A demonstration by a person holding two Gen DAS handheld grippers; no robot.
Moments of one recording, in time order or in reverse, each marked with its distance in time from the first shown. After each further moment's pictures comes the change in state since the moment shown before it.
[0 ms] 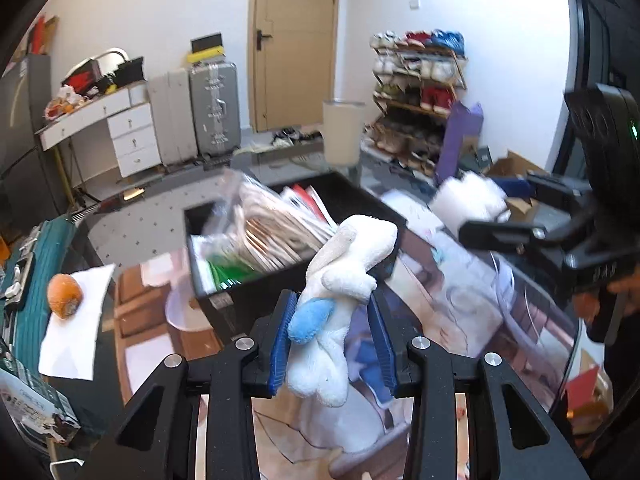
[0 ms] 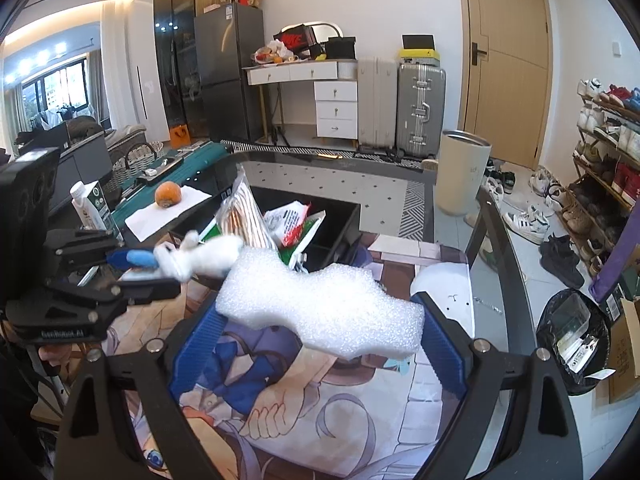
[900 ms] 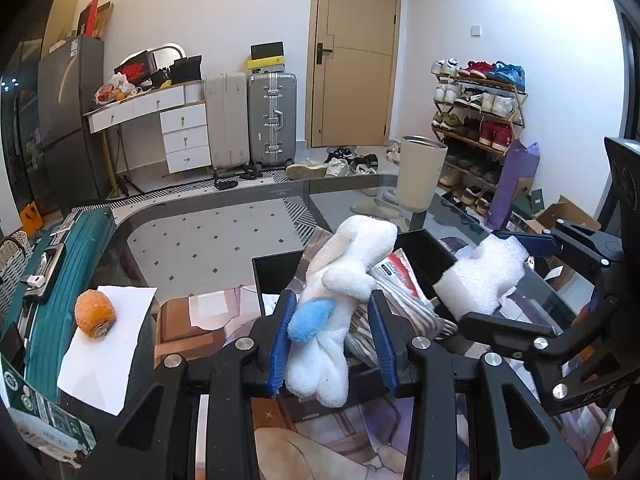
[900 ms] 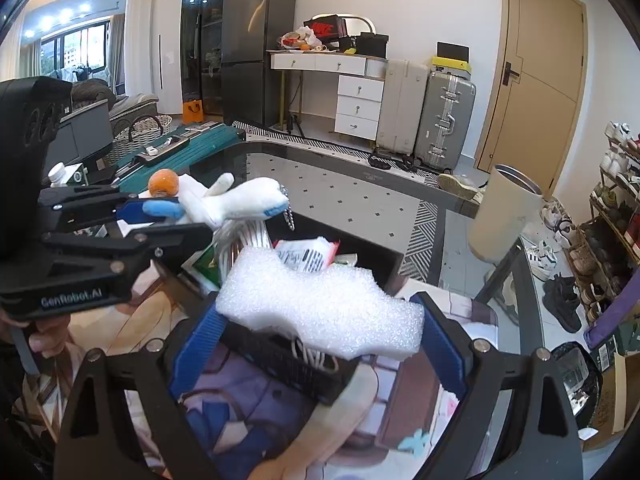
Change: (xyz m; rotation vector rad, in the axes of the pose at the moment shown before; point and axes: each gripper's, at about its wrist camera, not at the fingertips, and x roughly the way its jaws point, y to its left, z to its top) left arm 0.032 0.054 0.048 -0.123 -0.054 0.156; right arm 0.059 0.025 0.039 -0.144 0.026 0.003
